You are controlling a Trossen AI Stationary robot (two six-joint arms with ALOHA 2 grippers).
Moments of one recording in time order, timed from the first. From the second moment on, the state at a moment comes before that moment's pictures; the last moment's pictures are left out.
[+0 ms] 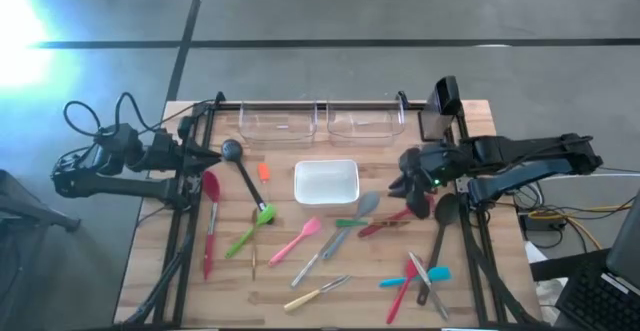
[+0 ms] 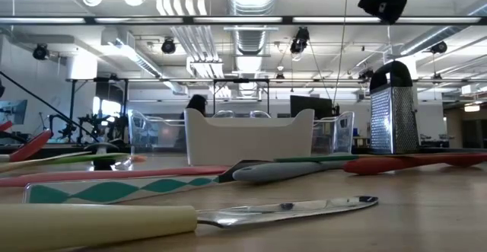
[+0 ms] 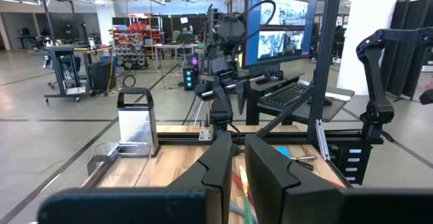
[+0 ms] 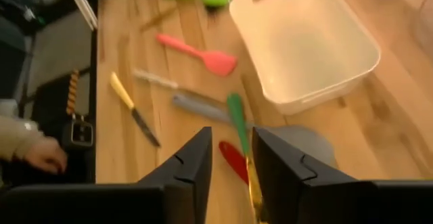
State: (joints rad) left arm 0.00 0.40 0.78 -0.40 0.00 0.00; right arm 0.11 1.04 1.05 -0.78 -0.05 0.51
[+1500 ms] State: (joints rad) left arm 0.00 0.40 0.78 -0.40 0.00 0.00; right arm 0.27 1.72 1.13 -0.74 0.13 0.80
